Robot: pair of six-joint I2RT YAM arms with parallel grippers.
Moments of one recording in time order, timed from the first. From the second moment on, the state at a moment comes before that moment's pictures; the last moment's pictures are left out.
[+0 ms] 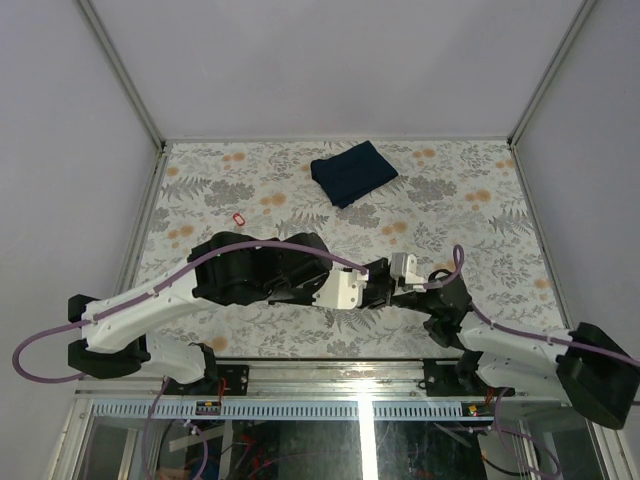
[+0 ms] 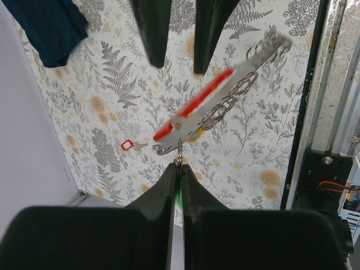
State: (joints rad) left arm -1.25 1.37 1.73 -1.43 -0.23 0.52; right arm 0.90 0.98 0.30 1.05 -0.50 0.06
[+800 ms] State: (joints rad) left arm -1.27 1.37 1.74 -1.43 -0.23 0.53; right arm 0.90 1.30 0.43 1.45 -0.65 0.25
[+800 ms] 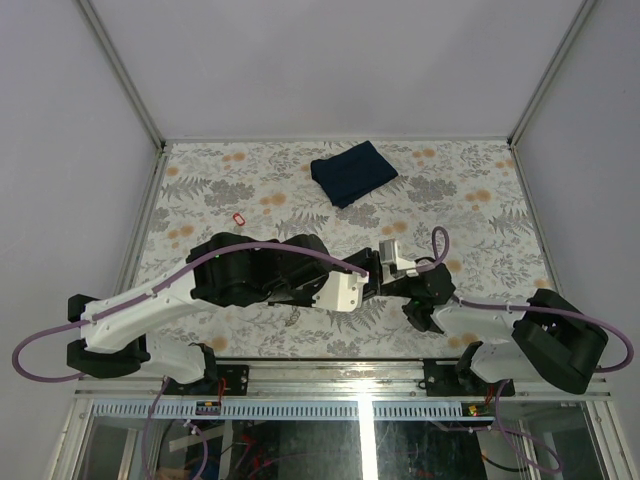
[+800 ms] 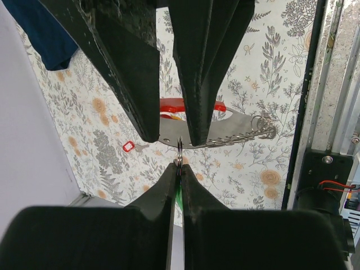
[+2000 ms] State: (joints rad) left arm -1.27 1.37 1.74 -1.44 -0.25 0.52; right arm 0.90 1.38 0.51 1.46 -0.73 0.28
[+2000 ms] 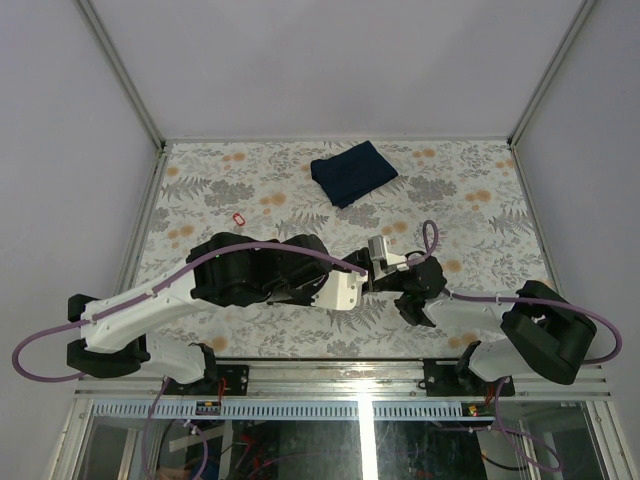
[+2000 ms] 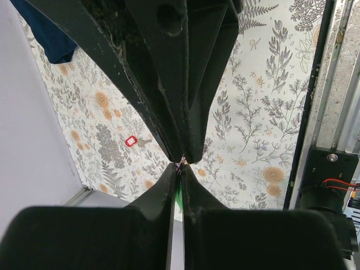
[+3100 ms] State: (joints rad) left arm -1.28 1.02 1.52 -1.03 -0.16 0.45; right arm 0.85 1.11 0.49 1.36 -0.69 0.29
